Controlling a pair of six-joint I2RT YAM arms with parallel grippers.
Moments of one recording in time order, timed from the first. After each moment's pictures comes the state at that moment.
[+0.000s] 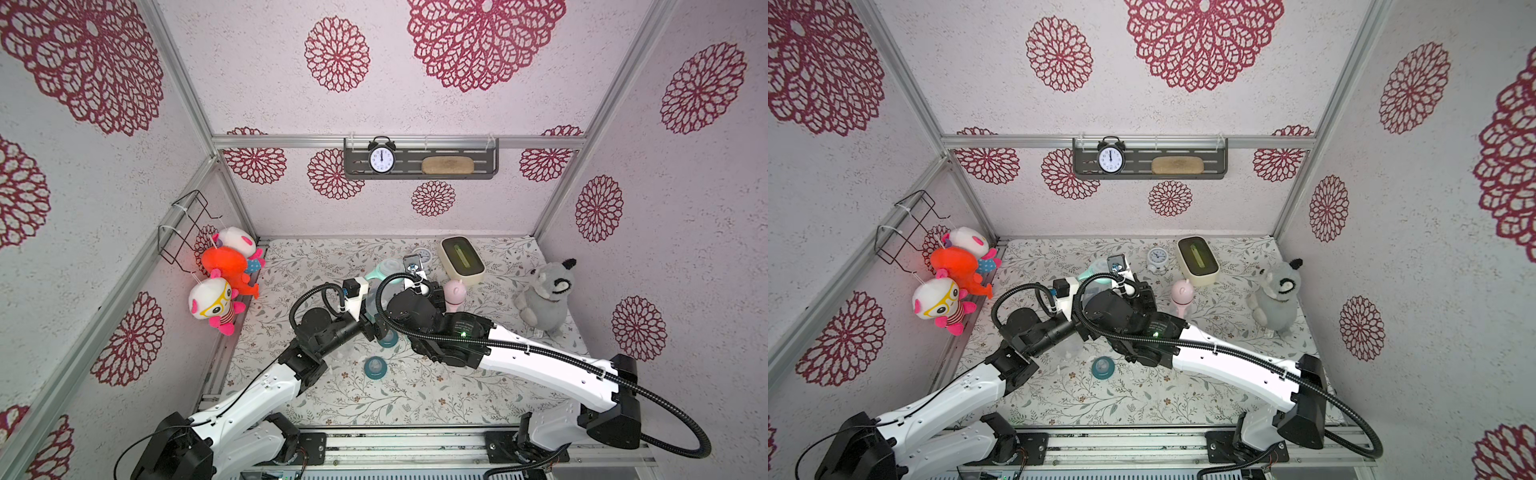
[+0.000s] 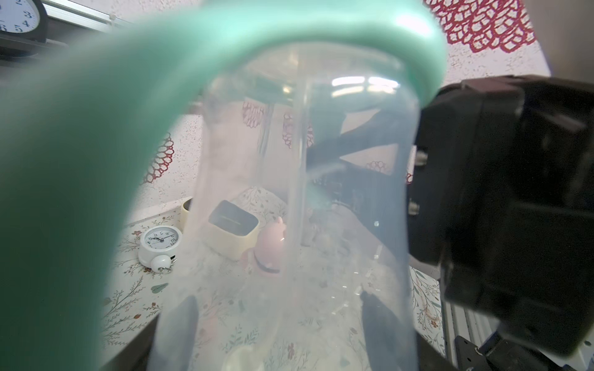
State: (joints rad) left arm -0.63 1.06 0.54 0.59 0.28 -0.23; right arm 1.19 1.47 1.45 -0.53 1.08 0.34
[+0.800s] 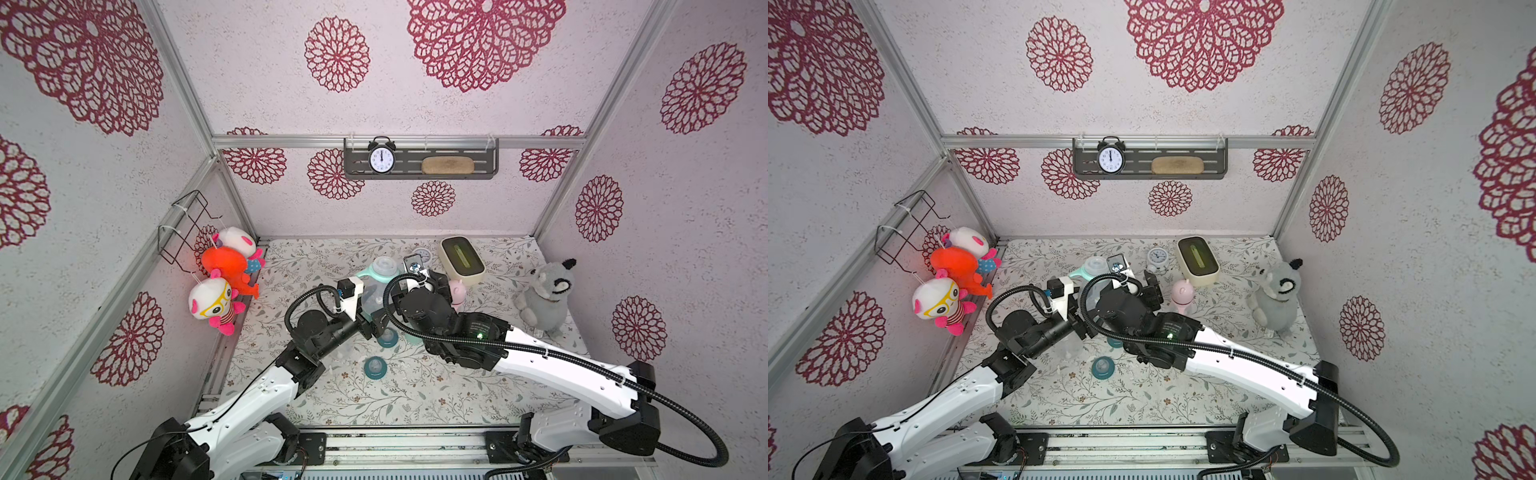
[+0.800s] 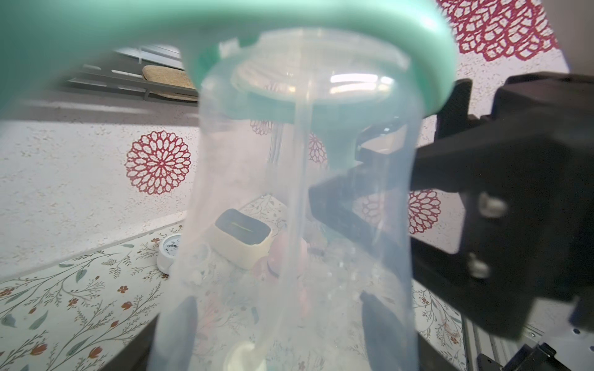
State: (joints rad) left arm -0.63 1.02 0.52 0.60 0.24 -0.20; right arm 1.18 1.37 1.42 -0.53 0.88 0.23
